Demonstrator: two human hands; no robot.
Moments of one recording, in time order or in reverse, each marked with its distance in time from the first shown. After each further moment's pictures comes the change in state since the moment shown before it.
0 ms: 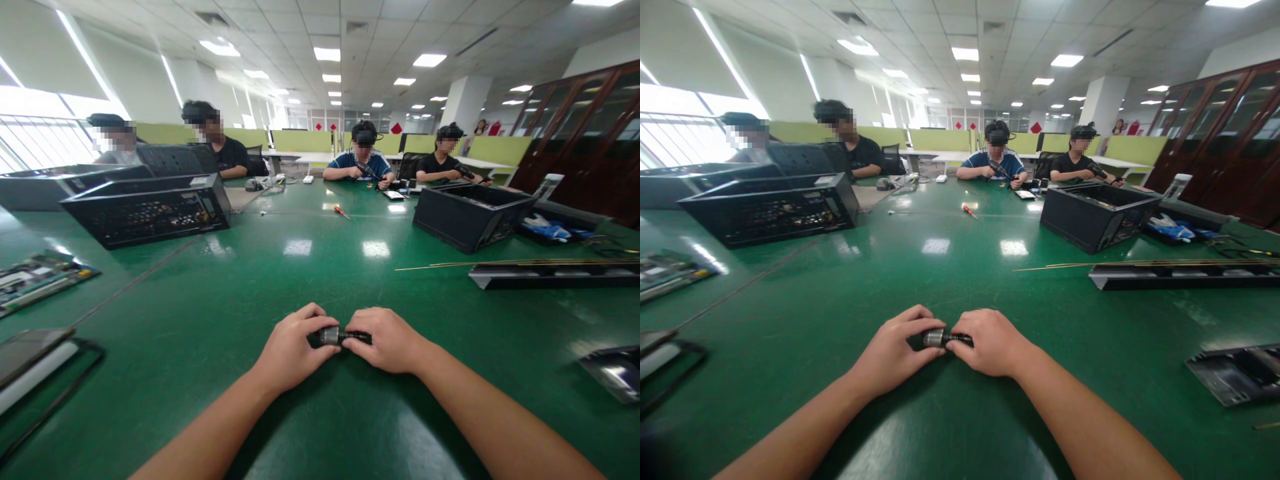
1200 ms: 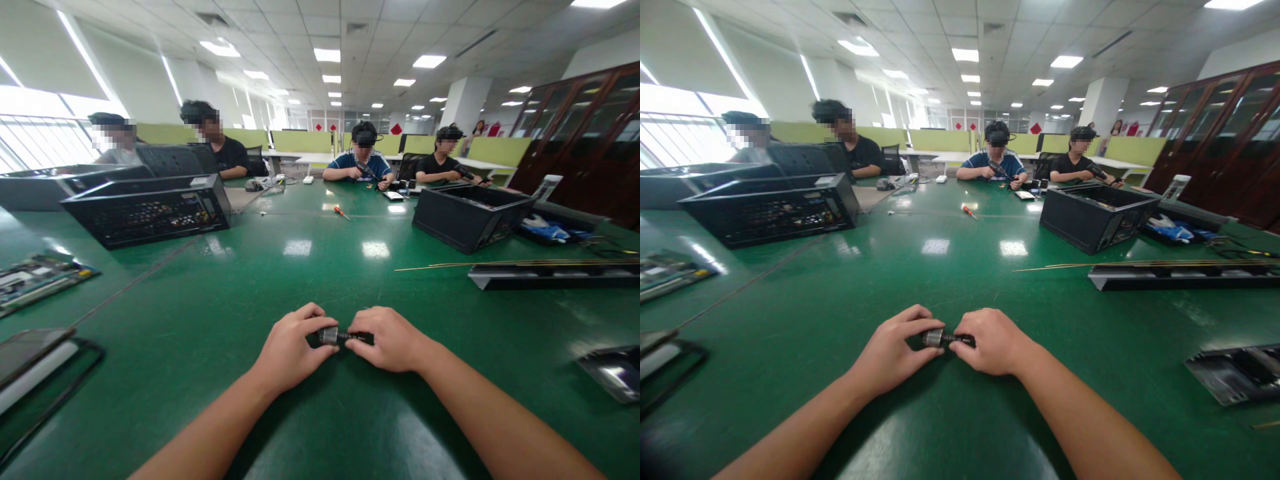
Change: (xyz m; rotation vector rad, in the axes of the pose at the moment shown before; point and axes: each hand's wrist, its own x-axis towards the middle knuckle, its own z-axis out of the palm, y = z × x) left_hand 0.000 0.000 0.000 0.052 0.026 -0.003; right_hand -0.001 0.001 -0.005 -0.014 -0.020 -0.018
